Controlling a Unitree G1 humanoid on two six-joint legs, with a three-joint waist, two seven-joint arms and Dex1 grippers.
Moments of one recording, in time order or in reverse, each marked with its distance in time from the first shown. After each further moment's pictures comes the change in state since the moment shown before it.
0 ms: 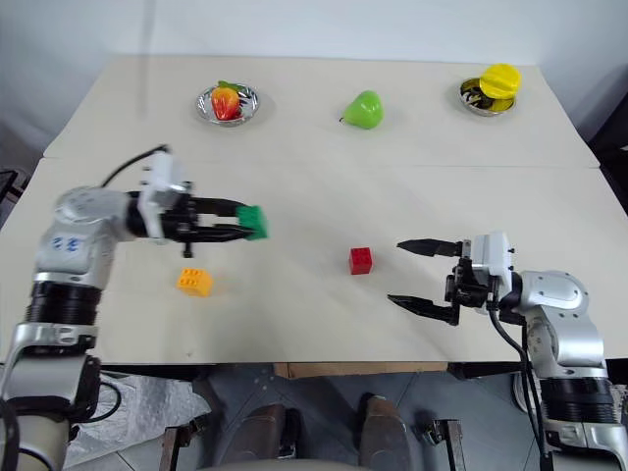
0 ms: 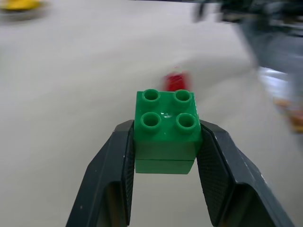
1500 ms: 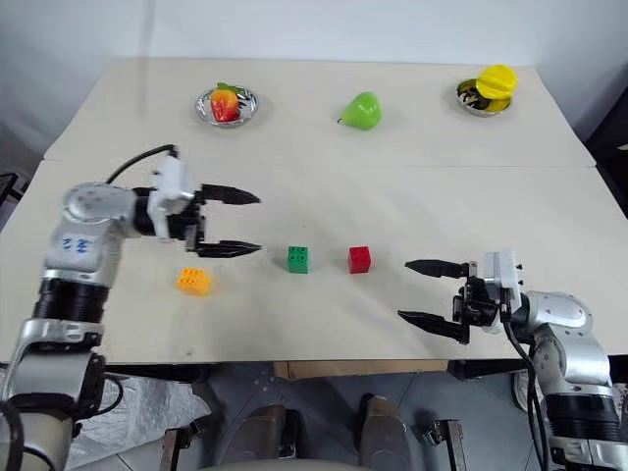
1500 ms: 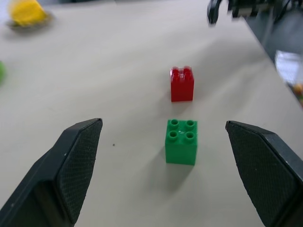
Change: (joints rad) left arm 0.126 0.045 0.215 0.117 -0.034 -0.300 -0.016; right arm 0.027 0.048 0.007 0.034 0.046 0.069 0.064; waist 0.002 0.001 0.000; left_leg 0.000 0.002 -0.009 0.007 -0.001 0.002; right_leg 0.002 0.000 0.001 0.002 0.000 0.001
